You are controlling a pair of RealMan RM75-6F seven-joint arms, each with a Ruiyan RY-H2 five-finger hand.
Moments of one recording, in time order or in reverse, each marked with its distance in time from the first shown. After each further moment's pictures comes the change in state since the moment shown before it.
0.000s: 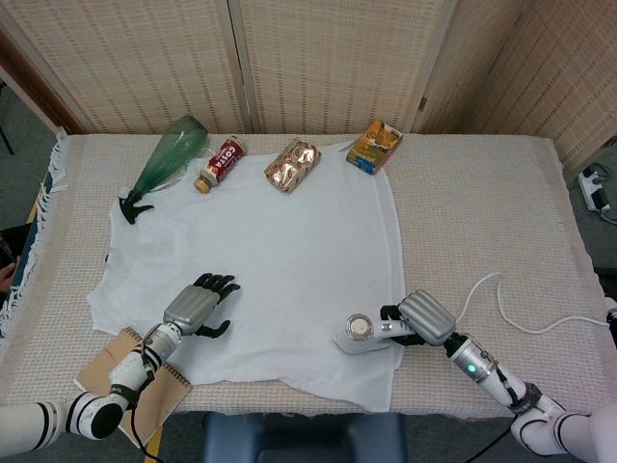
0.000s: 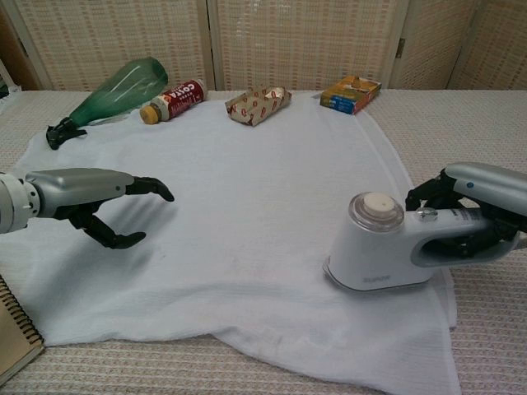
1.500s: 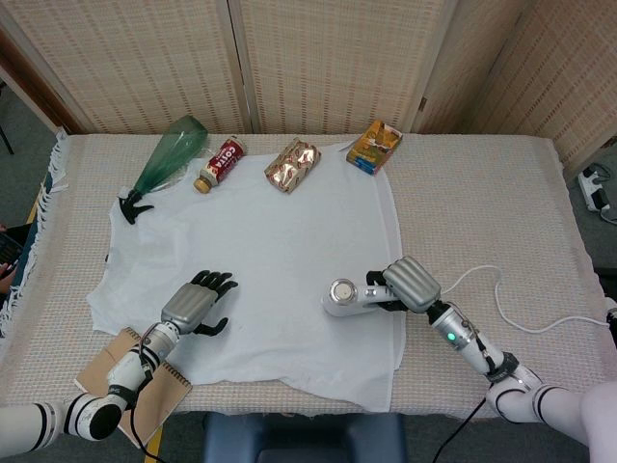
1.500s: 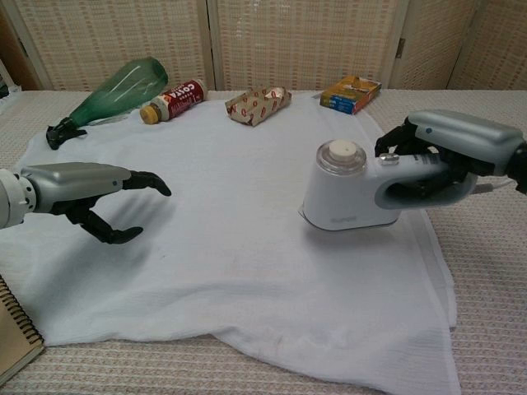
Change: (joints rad) left arm 0.001 0.011 0.003 -0.015 -0.013 0.025 0.028; right arm 0.119 -0.022 0.159 0.000 0.094 -0.152 -0.124
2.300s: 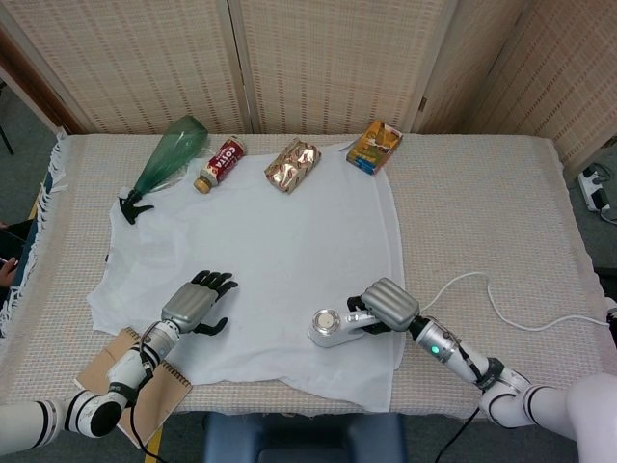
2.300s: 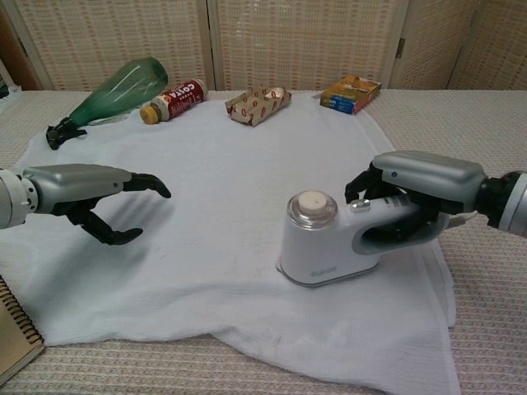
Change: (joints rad) left arm -0.008 -0.007 0.006 0.022 0.008 -0.012 -0.008; right arm 0.028 0.010 -0.113 -0.082 -0.064 -0.033 -0.005
